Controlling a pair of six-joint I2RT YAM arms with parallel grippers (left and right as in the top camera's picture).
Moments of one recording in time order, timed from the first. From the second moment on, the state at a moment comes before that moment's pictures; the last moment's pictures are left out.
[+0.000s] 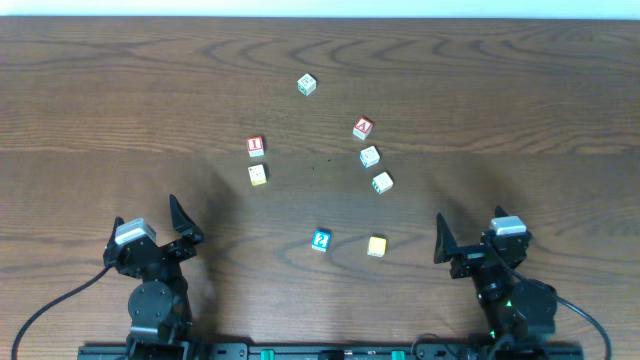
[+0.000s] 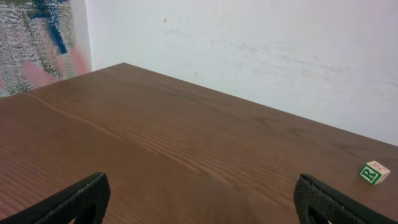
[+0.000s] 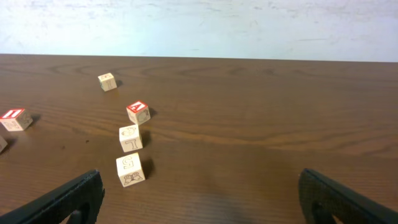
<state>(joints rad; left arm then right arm) -0.12 0.01 0.02 -0.09 -0.46 -0.20 0.05 0.01 0.11 -0.29 -0.10 0.04</state>
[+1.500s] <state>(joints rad) -0.12 0.01 0.02 0.04 -0.43 -0.20 0.05 0.01 0.10 -0.19 -0.06 0.08</state>
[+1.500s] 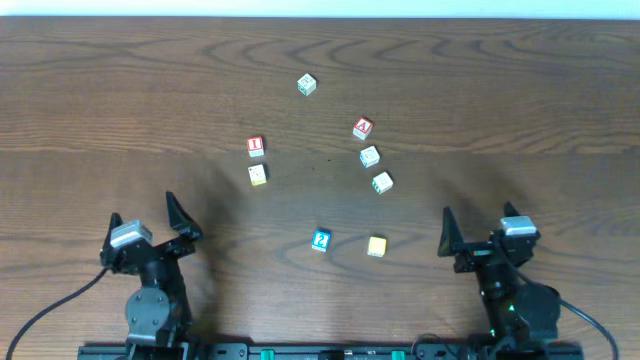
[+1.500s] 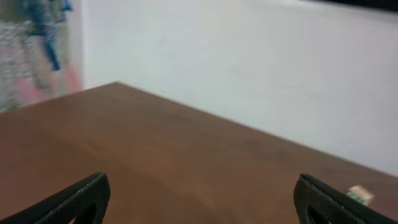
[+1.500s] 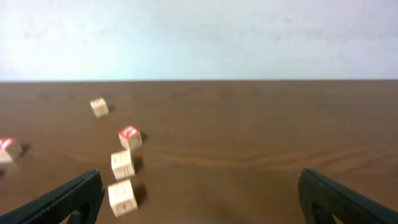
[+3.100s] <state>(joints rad) -0.12 1.62 1.82 -1.29 0.03 -0.21 0.05 1.56 1.60 -1.14 -0.22 0.31</state>
